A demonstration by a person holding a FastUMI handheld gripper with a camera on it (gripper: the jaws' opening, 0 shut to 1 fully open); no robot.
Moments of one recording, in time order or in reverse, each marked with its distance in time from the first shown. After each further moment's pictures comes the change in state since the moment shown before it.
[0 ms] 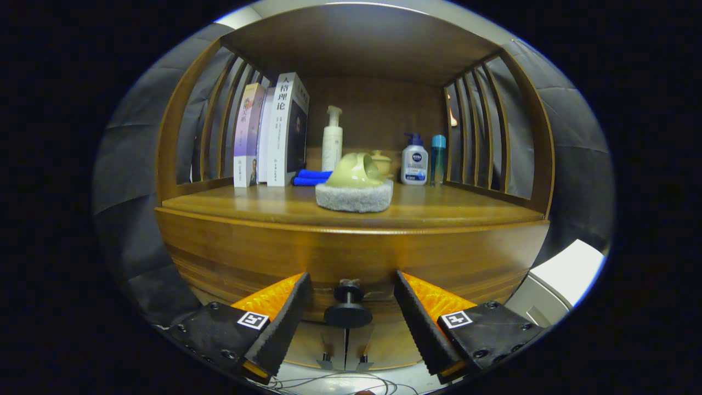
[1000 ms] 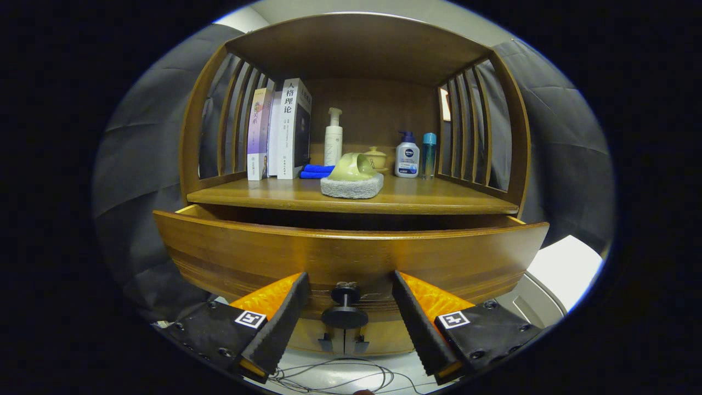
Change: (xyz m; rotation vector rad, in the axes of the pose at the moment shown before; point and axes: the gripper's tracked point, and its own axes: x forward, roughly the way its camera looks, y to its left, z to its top) arm -0.049 -0.003 -0.002 -0.021 0.008 0.003
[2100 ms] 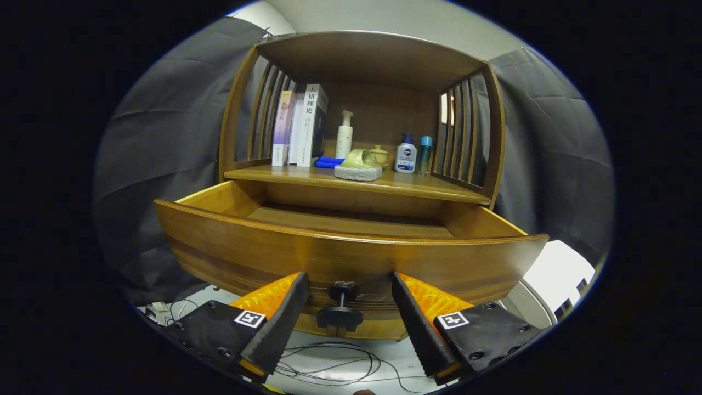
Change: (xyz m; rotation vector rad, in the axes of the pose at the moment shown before) arm -0.092 -0.007 -0.028 -0.064 0.024 0.021
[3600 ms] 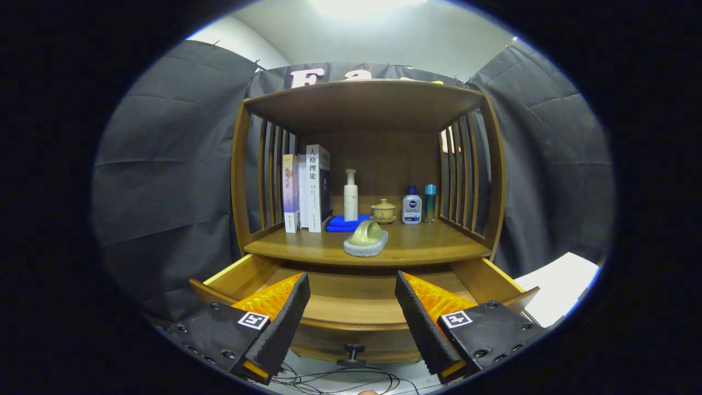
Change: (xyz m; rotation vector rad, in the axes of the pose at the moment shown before) arm -0.036 -0.004 0.097 0.089 -0.166 0.083
